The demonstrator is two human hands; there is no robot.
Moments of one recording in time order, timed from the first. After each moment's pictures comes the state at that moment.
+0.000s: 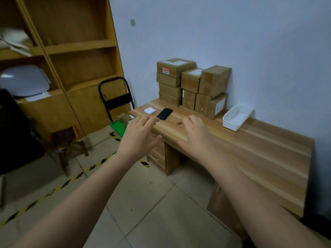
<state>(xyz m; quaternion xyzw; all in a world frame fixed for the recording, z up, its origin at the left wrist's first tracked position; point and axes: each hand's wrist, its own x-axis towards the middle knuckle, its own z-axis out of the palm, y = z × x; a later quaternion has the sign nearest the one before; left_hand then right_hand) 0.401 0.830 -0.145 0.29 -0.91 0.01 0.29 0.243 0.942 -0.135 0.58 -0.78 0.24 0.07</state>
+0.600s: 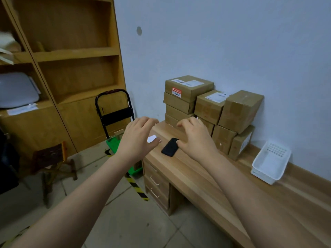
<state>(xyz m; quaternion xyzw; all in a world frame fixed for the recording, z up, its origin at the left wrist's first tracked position) 0.269 0.530 -0.129 0.32 -0.90 0.01 0.31 0.105 0.638 -0.113 0.60 -0.76 0.23 0.08</state>
